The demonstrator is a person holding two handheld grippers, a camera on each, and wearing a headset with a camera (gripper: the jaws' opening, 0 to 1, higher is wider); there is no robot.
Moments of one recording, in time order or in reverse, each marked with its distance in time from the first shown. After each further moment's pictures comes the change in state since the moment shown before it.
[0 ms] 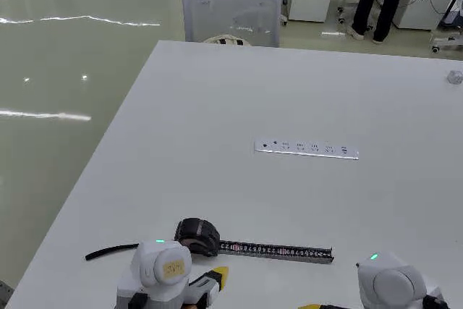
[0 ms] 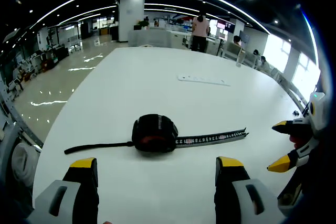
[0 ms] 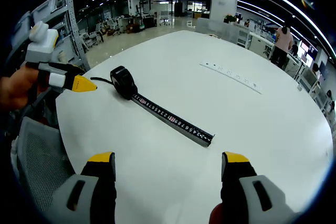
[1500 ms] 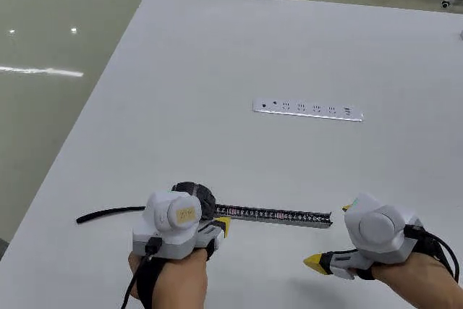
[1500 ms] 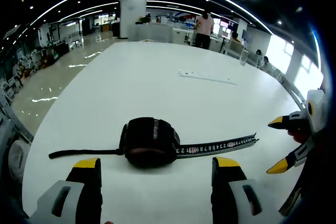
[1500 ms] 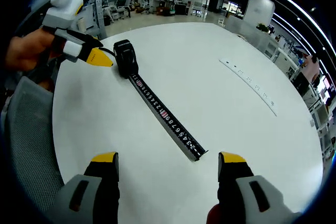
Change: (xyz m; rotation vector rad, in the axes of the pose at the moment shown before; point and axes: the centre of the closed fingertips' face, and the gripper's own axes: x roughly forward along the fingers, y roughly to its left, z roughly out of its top) left arm 0.053 -0.009 0.001 -0.021 0.023 0.005; right arm 0.048 -0.032 -0.003 -0.284 0.106 0.108
